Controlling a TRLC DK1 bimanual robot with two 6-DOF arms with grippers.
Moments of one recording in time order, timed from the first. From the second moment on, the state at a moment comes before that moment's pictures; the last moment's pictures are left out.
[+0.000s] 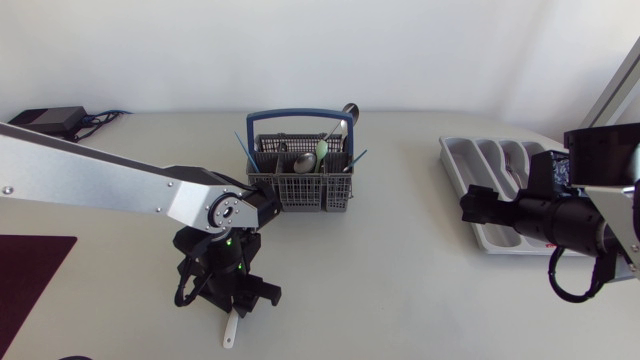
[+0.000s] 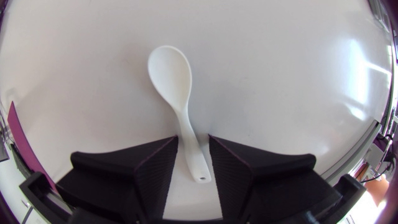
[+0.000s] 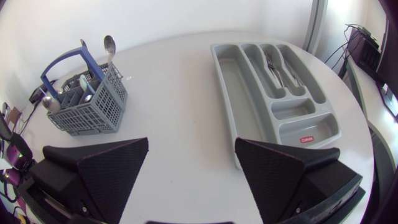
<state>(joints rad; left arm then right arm) -0.61 1.86 0.99 -0.86 0.05 -0.31 0.13 1.03 0.58 -0.25 0.09 0.27</state>
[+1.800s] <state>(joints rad) -0.69 1.75 0.96 -0.74 -0.02 -0.25 0.16 1.03 0.58 -0.28 -0.05 0.26</state>
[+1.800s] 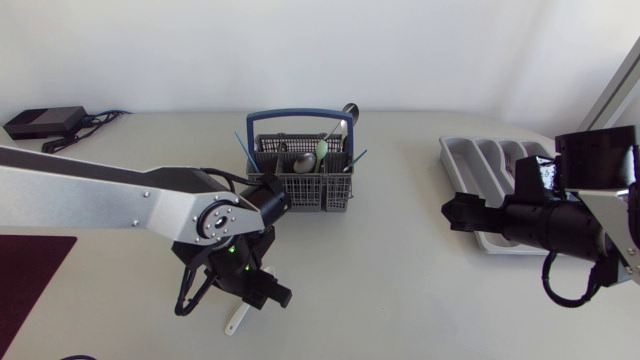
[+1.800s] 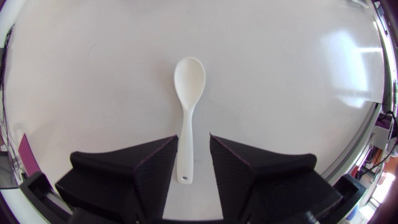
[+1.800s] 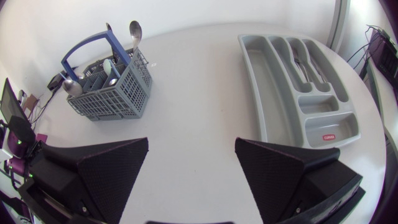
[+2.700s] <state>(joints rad) -0.69 1.81 0.93 -0.64 -0.07 -0.23 0.17 1.03 0.56 -0.27 -0.05 0.26</state>
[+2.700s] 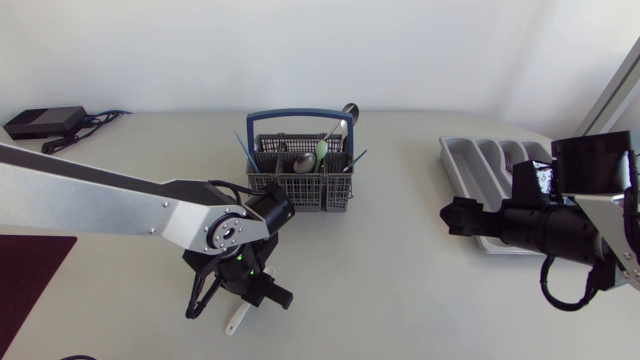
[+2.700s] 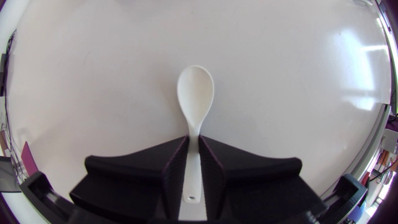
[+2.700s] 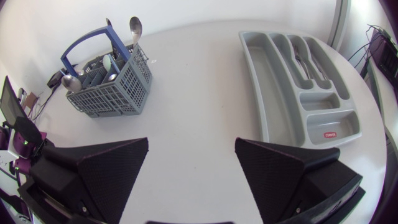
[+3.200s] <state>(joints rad) -0.69 1.71 0.92 -0.67 -0.07 -0.21 0.17 1.03 0.56 -0.27 -0.05 0.26</state>
